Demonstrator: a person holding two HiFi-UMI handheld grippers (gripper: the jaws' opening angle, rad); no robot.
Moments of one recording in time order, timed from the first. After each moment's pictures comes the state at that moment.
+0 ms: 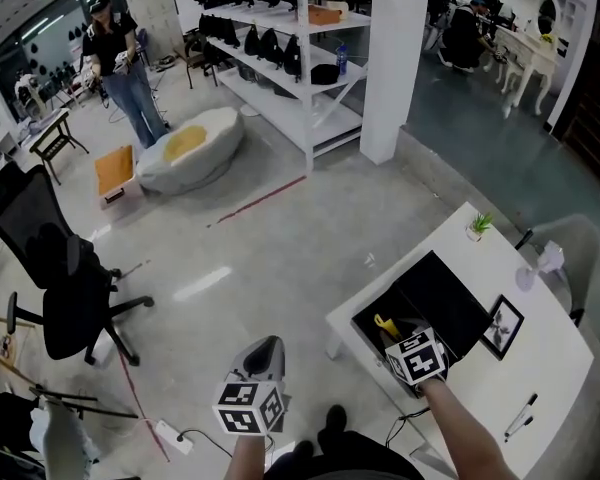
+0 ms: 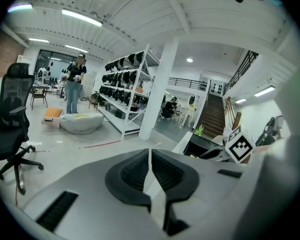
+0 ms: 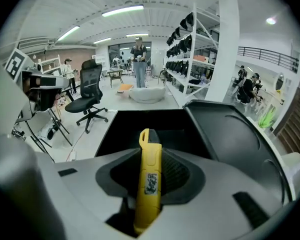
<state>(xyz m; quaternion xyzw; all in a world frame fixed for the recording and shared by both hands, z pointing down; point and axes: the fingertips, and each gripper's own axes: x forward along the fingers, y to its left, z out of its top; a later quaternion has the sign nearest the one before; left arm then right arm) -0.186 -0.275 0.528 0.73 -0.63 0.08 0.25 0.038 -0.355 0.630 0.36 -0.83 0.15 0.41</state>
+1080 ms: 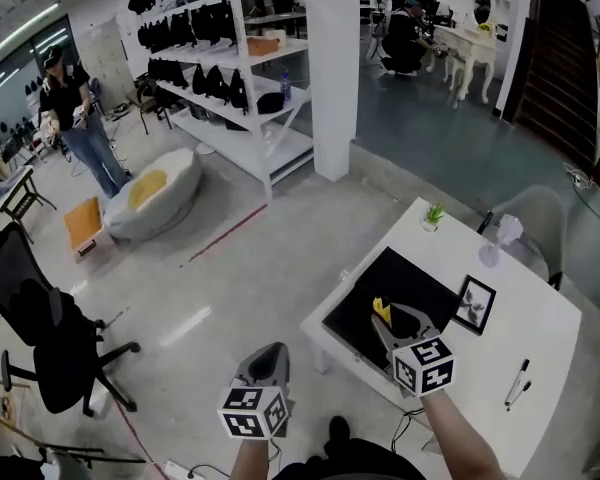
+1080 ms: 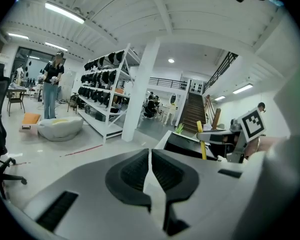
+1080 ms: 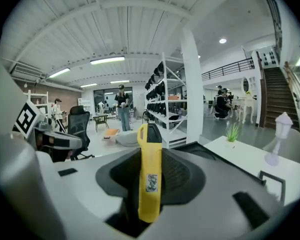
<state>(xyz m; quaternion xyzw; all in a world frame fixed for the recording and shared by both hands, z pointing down) -0.123 -0.278 0.506 0.81 -0.54 0.09 0.22 0.071 -0.336 0.493 0.48 -0.85 0.12 0.15</state>
